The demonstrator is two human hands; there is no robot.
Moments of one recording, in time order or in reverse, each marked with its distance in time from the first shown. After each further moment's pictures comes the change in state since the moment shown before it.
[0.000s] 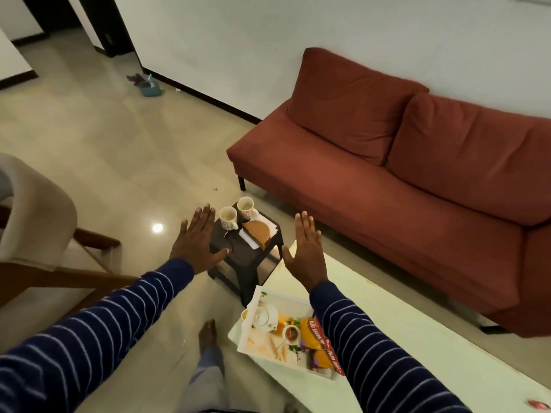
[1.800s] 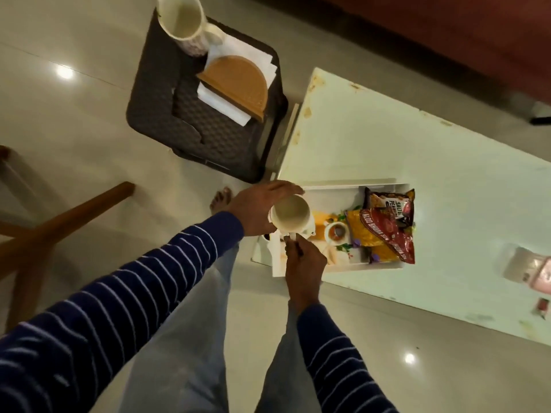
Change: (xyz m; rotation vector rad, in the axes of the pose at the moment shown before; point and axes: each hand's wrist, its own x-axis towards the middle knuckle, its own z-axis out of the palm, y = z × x) left_hand 0.111 0.000 0.331 -0.549 -0.712 0.605; right_hand -0.065 0.002 0.328 0.562 0.032 1.072
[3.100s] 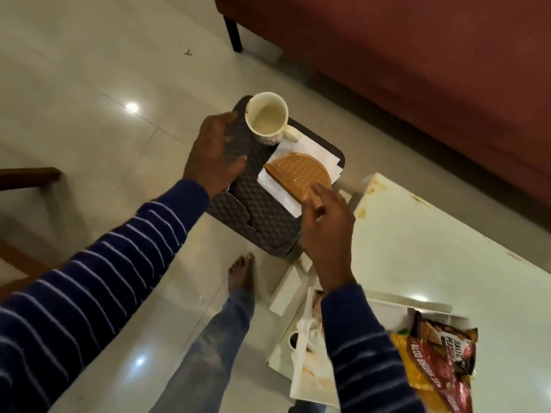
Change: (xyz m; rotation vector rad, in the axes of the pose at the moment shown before) left_hand 0.037 -0.163 -0.203 -0.147 0.871 -0.354; right_hand 0.164 -0.201 0.084 -0.140 -0.053 -0.526
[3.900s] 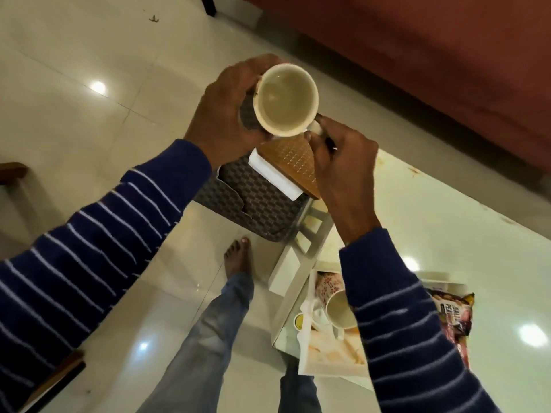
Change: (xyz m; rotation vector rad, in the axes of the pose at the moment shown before) left_hand 0.029 0.060 -0.003 -0.065 -0.203 0.370; right_hand 0.050 -0.041 -0.022 -0.111 0.038 -0.145
